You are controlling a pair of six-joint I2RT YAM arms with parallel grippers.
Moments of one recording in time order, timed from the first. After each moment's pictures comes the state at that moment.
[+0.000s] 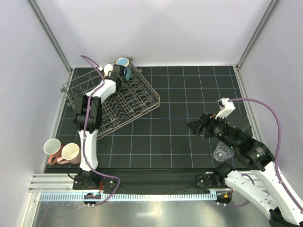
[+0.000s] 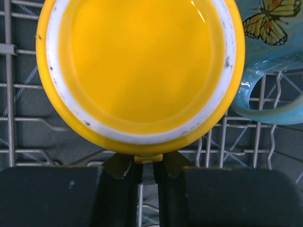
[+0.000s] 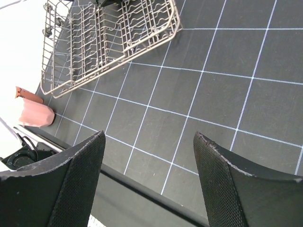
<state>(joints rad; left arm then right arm) -0.24 2.20 1.73 -0.39 -0.44 -0.76 0.58 0.57 0.89 -0.68 0.02 0.53</state>
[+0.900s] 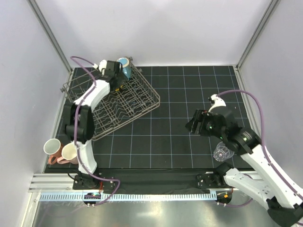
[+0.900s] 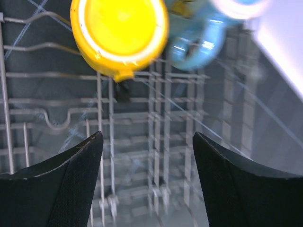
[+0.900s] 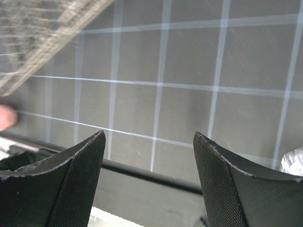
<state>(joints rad) -0.24 1.98 1.62 -0.43 -0.29 -0.85 0.58 0.75 0.94 -0.82 0.08 0.63</state>
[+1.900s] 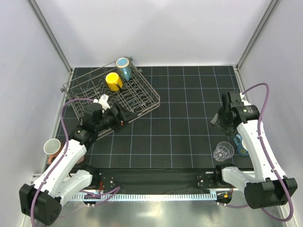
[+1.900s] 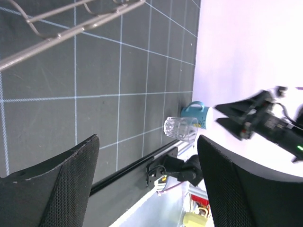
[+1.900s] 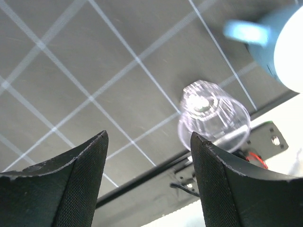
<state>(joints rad) -0.37 0.90 0.72 -0.30 0.38 -1.02 0.10 1.06 1.13 -1.23 0.25 0.76</state>
